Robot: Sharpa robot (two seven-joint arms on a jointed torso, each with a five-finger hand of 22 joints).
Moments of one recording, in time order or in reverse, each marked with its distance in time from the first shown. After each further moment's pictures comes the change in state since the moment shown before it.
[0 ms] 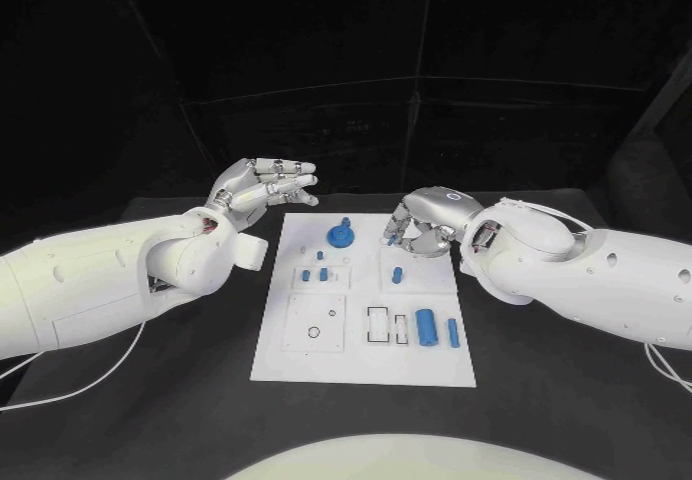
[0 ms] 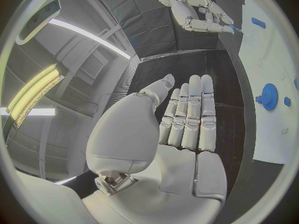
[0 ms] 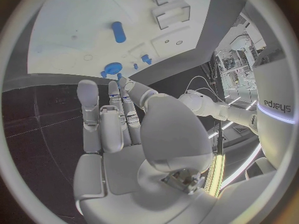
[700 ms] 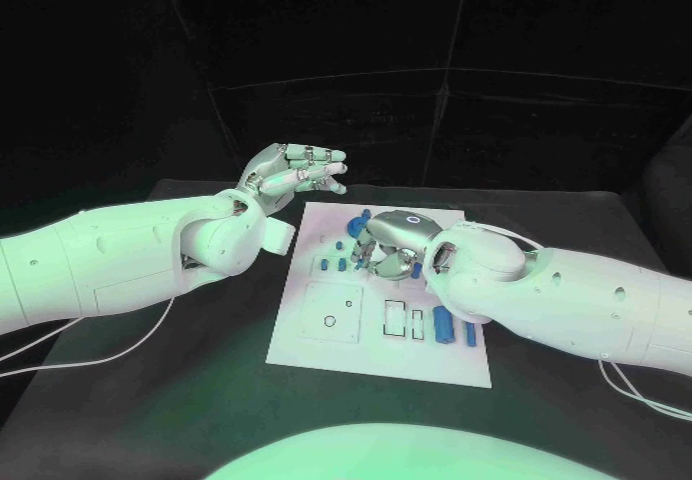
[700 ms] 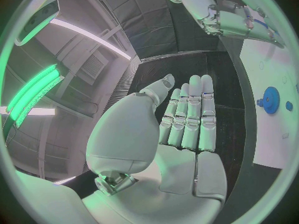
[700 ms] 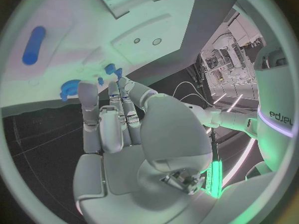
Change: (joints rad) left arm 0.005 0.016 0.000 -0.005 0.000 0.000 0.000; left_hand 0.000 0.000 0.000 0.000 0.000 0.000 0.000 0.000 0.000 0.000 0.000 0.000 0.000 0.000 0.000 0.000 0.000 0.000 0.000 0.000 0.000 -0.001; right arm -0.054 0.216 -0.043 -0.090 0.017 0.029 0.023; right_hand 0.000 0.000 0.005 0.000 -0.002 -0.001 -0.001 -0.003 -0.001 -0.004 0.004 -0.001 0.000 0.000 0.000 0.000 0.000 0.000 0.000 0.000 0.000 -0.002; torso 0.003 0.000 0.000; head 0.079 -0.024
